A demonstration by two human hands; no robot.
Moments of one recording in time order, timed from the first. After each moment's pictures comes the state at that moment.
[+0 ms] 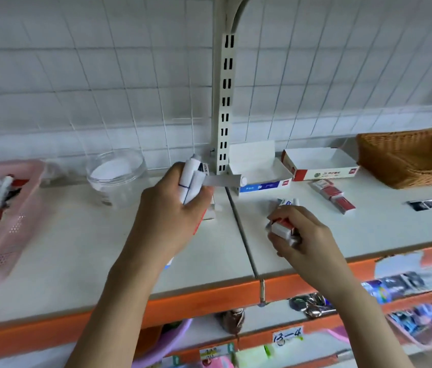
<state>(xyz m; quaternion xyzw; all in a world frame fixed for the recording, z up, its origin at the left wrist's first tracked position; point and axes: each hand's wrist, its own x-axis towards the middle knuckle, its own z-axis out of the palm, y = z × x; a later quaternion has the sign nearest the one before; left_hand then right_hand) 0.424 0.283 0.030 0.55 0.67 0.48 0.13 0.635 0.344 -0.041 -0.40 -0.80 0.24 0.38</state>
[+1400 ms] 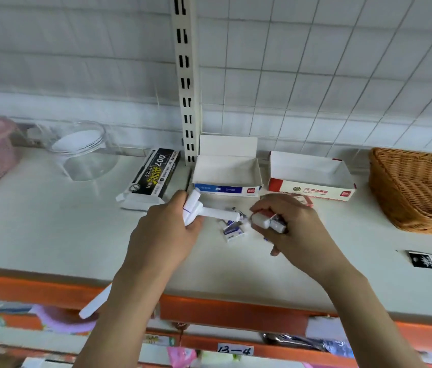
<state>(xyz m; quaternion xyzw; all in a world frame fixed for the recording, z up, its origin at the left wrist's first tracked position) 0.552 0.359 -0.016 0.43 0.86 0.25 0.08 0.724 0.476 -0.034 -0.27 -0.86 0.35 0.27</state>
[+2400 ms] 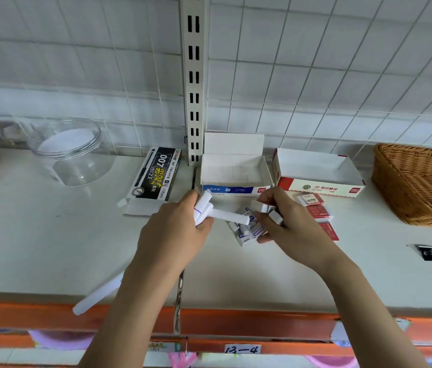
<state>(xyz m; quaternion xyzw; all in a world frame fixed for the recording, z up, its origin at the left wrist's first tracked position) 0.519 0.370 -0.029 0.48 0.84 0.23 0.10 0.686 0.477 -0.045 -0.35 -0.81 0.41 0.22</state>
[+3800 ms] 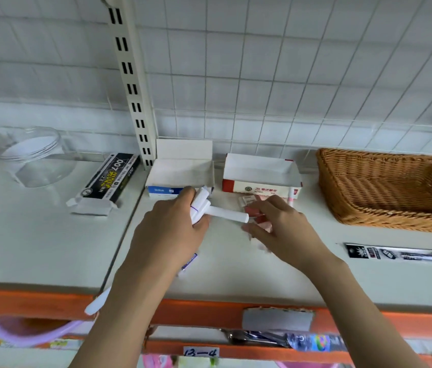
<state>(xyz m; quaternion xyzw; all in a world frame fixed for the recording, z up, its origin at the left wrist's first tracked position) 0.630 0.398 0.001 0.48 0.83 0.26 0.06 0.793 0.523 -0.045 -0.35 -0.91 0.13 0.17</state>
